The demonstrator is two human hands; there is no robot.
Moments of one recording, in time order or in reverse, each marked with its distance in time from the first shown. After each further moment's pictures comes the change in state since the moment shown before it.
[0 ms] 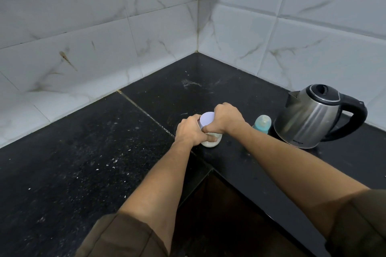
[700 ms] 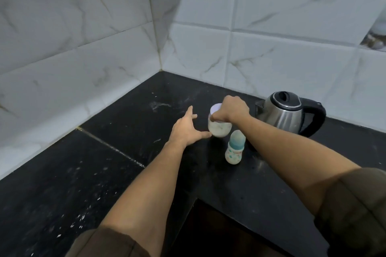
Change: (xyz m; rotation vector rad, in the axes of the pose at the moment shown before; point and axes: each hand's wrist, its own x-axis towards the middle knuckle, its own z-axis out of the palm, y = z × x) left_hand 0.067 0.077 0.004 -0.020 -0.137 0.235; right_hand 0.043 0.087 -0.064 0.127 0.137 0.392
